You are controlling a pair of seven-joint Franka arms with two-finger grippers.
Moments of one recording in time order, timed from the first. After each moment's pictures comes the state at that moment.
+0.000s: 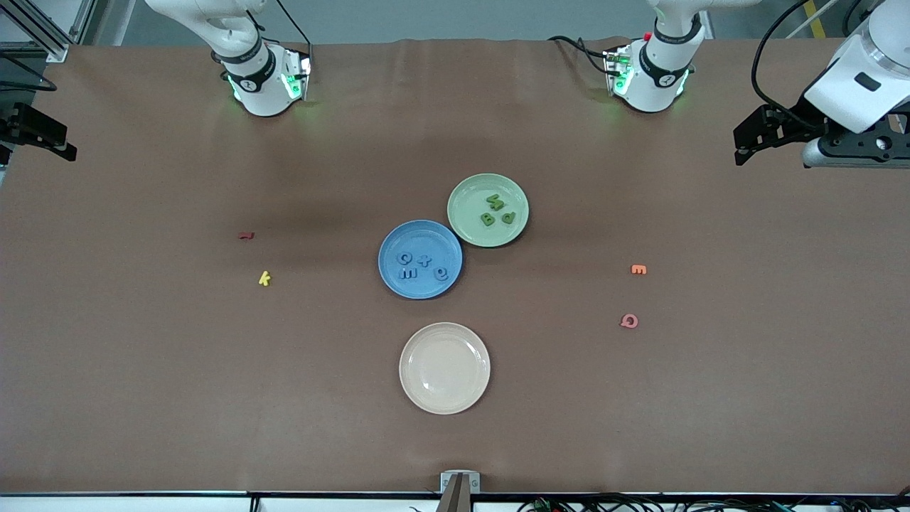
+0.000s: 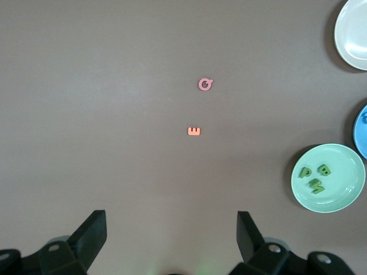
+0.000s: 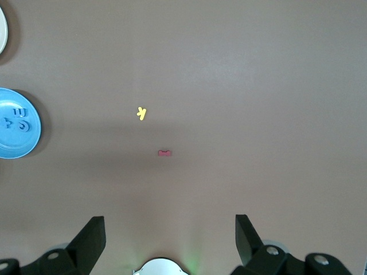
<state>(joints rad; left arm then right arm) 0.02 -0.08 -0.19 -1.60 0.01 1.52 -0.09 -0.02 -0.04 -0.08 -1.50 -0.01 1.38 -0.14</state>
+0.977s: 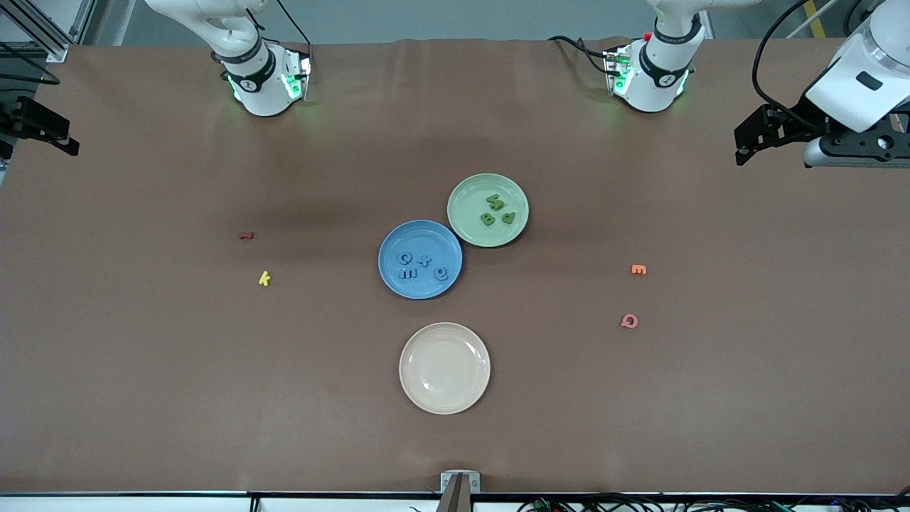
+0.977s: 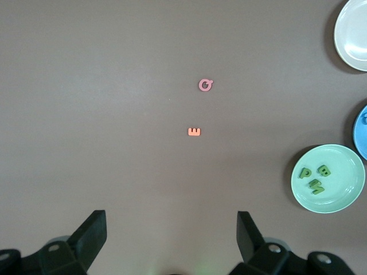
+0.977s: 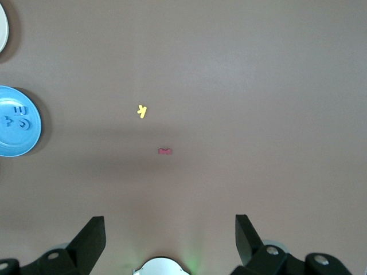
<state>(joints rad) 0.02 -0.08 -0.19 -1.60 0.01 1.52 -0.09 -0.02 -0.07 -0.08 -1.54 -0.01 1.40 -0.14</state>
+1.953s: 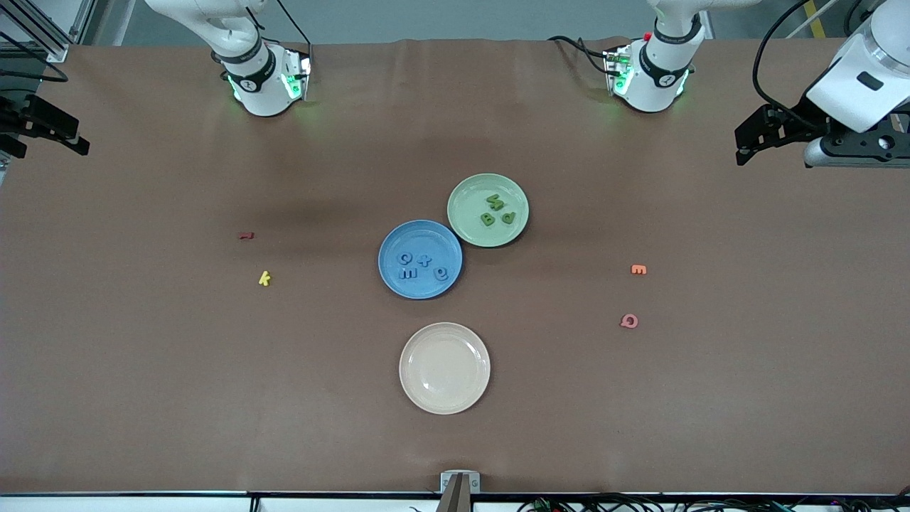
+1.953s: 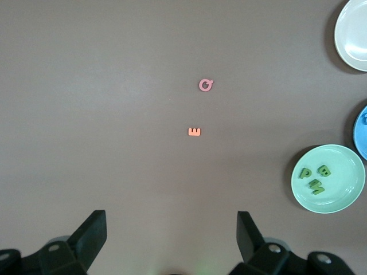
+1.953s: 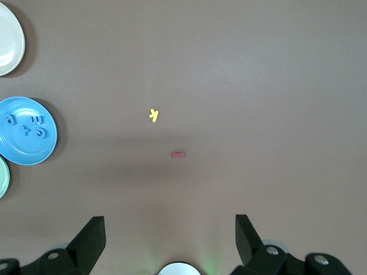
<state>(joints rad) 0.02 -0.08 -0.19 -1.60 0.01 1.52 -0.09 -0.02 -0.12 -0.08 -1.60 0.03 1.44 -0.08</state>
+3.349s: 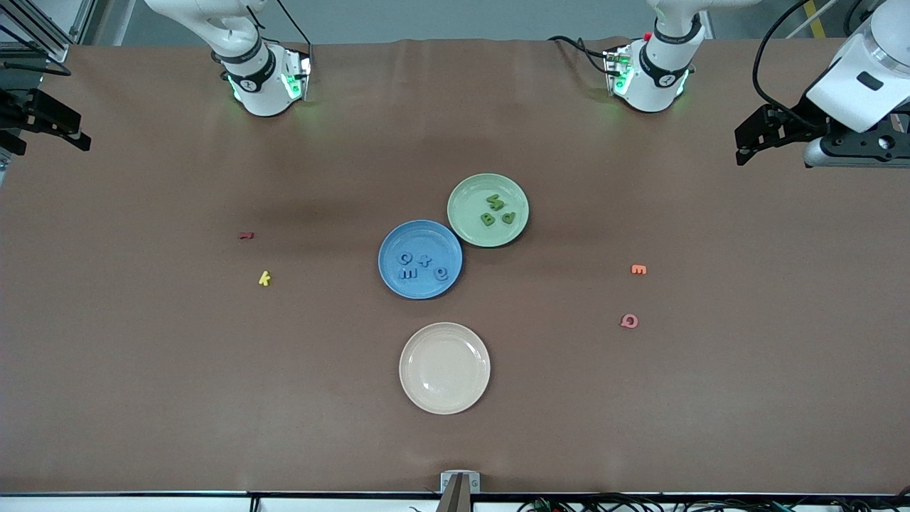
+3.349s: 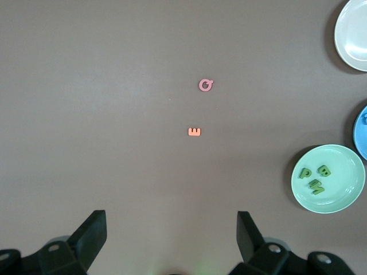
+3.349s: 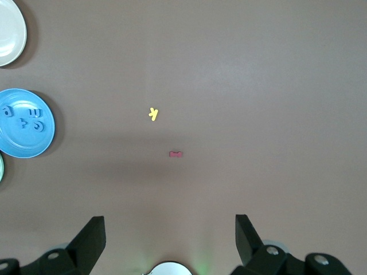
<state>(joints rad) 0.02 -0.08 -0.19 -1.60 0.01 1.52 -0.09 0.00 -0.12 -0.08 -1.60 0.02 1.44 -0.12</state>
